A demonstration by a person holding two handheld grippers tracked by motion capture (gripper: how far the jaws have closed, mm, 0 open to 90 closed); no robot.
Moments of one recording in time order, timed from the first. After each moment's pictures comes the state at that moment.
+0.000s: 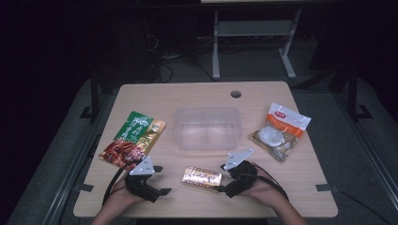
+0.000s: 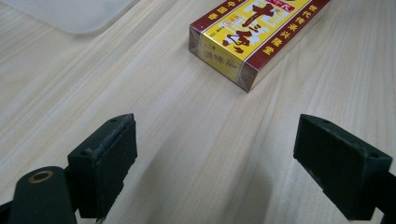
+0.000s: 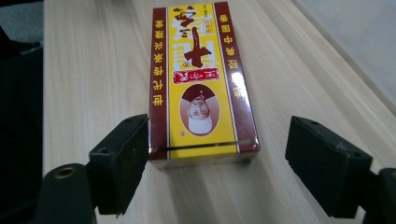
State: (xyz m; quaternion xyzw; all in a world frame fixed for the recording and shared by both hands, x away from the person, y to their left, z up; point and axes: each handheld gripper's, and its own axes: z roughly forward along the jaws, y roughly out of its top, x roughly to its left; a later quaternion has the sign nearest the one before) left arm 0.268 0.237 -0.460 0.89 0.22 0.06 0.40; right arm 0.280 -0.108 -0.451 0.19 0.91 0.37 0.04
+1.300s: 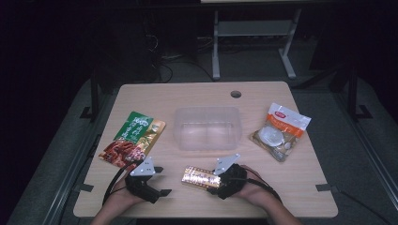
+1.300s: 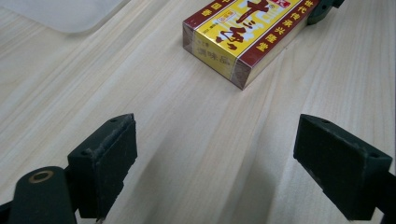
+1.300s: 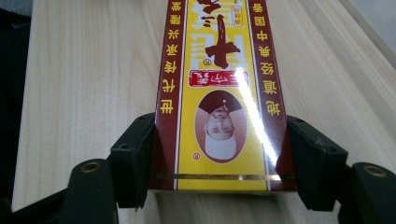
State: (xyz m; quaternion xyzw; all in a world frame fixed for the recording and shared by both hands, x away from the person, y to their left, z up) left arm 0.268 0.237 -0.460 0.89 0.21 0.06 0.39; right arm 0.283 -0.085 -0.469 0.13 0.93 0.35 0.05
